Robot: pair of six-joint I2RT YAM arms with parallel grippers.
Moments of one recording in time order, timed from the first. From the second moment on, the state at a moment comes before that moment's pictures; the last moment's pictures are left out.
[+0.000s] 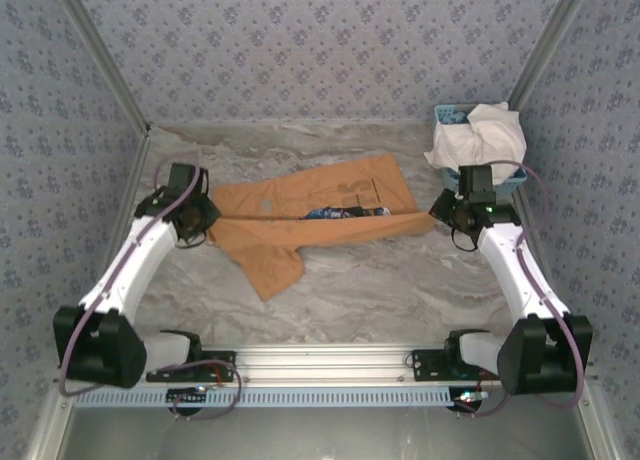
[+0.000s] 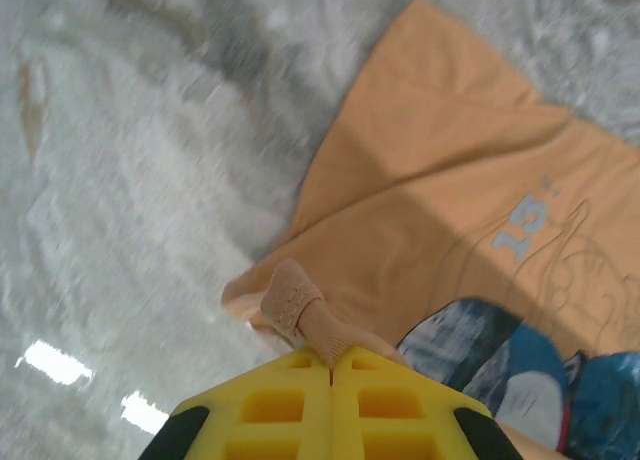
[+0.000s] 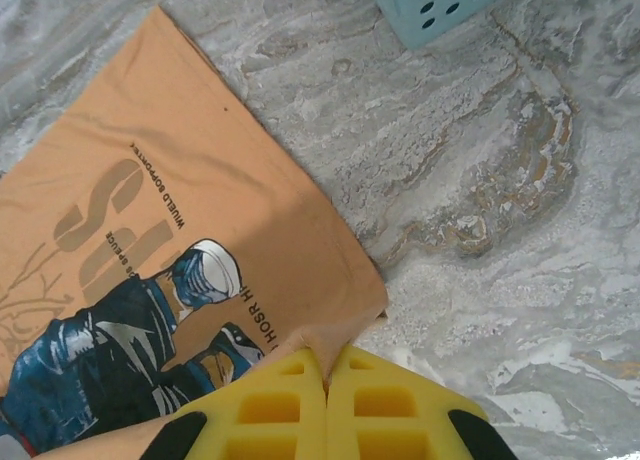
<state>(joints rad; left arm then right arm) -0.17 1.29 1.08 -0.82 -0.15 -0.82 0.04 1.22 0.97 -0.64 0.00 0.55</state>
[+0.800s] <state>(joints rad) -0.41 1.52 1.07 -0.83 0.00 -0.77 0.07 1.61 1.23 -0.65 -0.07 0.56</state>
